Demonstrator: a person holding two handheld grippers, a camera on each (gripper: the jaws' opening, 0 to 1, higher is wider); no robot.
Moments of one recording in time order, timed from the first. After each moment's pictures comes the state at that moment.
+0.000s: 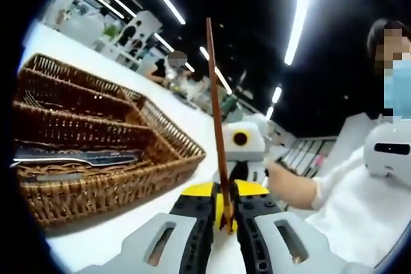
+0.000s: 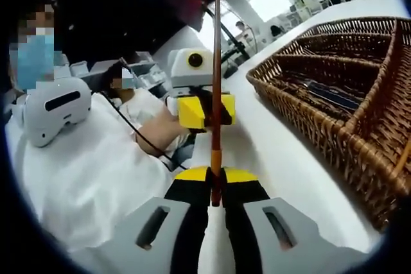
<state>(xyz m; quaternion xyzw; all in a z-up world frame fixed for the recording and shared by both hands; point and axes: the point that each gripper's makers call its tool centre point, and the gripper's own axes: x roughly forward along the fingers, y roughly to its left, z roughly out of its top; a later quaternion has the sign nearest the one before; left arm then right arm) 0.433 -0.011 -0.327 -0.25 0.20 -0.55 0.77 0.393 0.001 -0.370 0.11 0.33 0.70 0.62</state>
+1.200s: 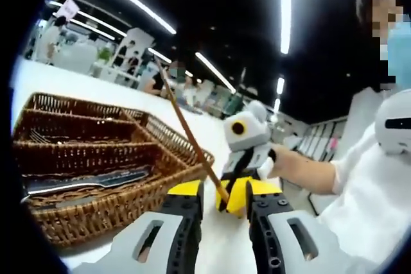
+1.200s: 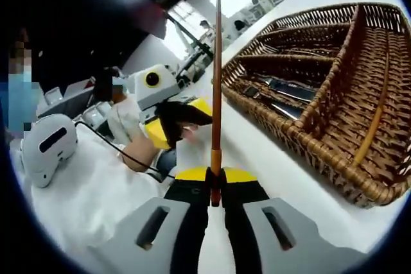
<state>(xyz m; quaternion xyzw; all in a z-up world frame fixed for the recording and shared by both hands) 0.437 -0.009 -0.325 -0.17 0.15 -0.54 0.81 0.420 -0.019 -0.370 0.12 0.41 0.60 0.67</state>
